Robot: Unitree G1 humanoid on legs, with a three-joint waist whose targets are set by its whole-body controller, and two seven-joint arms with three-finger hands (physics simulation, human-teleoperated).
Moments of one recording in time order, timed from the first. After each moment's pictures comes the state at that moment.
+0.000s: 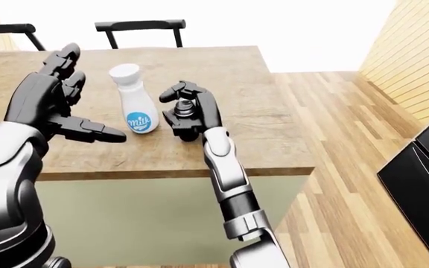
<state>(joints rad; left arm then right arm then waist) -0.63 0.31 0.15 -0.56 0.25 1.06 -0.36 -0.75 0.10 0.04 0.44 0.01 0.05 0.01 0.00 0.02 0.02</state>
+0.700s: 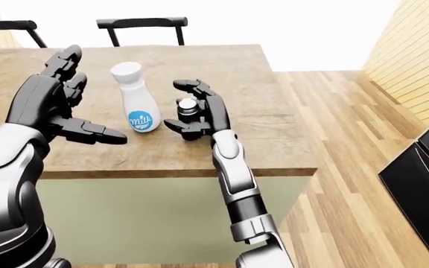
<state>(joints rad) -0.62 0.31 0.15 -0.57 0.25 1.07 -0.36 -0.71 0.06 0.03 0.40 0.03 0.07 0.02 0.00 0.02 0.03</state>
